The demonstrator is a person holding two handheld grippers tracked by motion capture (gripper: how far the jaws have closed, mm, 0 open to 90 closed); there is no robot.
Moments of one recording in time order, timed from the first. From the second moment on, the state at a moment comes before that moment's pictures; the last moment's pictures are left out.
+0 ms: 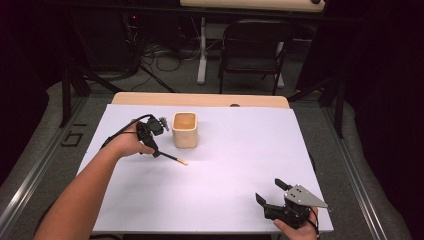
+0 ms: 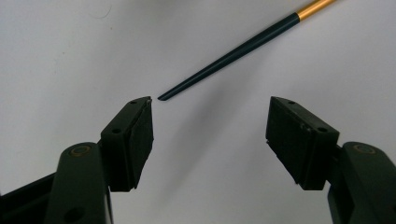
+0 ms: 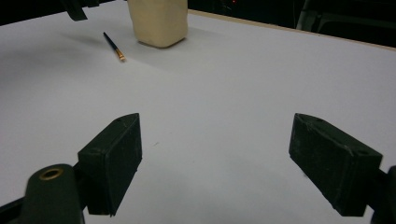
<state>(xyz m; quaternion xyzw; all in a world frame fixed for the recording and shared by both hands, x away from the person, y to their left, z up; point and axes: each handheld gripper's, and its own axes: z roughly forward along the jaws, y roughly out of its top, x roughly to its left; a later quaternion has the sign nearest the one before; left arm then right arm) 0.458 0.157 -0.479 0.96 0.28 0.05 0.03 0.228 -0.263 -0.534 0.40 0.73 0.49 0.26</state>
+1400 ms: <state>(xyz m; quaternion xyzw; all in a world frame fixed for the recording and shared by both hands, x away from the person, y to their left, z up) 0.468 0.130 -0.503 0.98 0.21 0.03 0.00 0.228 -0.262 -0.534 0.39 0.73 0.49 0.26</state>
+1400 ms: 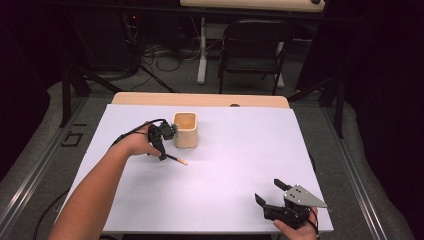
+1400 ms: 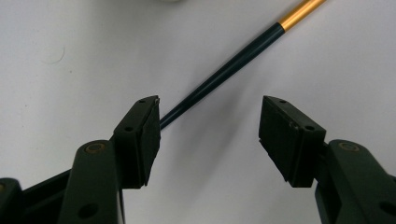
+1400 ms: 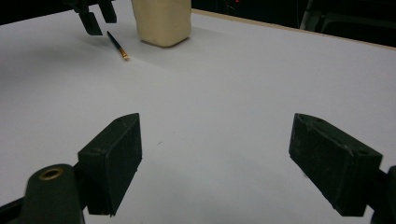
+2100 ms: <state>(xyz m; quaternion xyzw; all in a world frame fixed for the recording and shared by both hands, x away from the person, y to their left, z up) 0.465 0.129 -0.510 0.98 0.18 0.03 0.02 0.227 -0.261 -0.534 0.39 0.73 0.50 0.26</state>
